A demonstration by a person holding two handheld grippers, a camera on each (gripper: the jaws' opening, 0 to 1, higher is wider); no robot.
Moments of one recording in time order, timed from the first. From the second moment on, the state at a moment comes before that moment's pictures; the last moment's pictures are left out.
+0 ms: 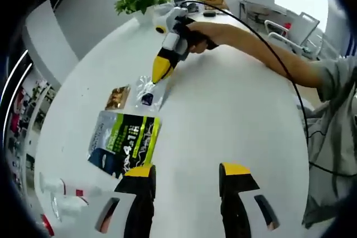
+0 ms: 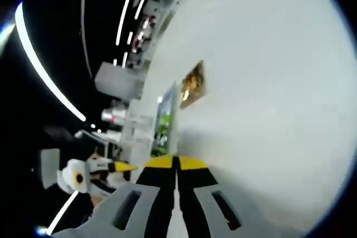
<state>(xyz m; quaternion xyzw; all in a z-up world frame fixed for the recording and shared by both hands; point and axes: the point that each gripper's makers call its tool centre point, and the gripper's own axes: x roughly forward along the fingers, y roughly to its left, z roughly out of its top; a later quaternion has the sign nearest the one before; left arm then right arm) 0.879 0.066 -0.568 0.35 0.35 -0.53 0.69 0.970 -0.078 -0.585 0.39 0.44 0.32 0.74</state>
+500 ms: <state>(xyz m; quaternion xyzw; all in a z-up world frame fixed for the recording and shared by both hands) 0.876 0.060 -0.570 0.35 0.35 -0.54 0.69 0.978 -0.079 -0.581 0.35 0.40 0.32 0.79</state>
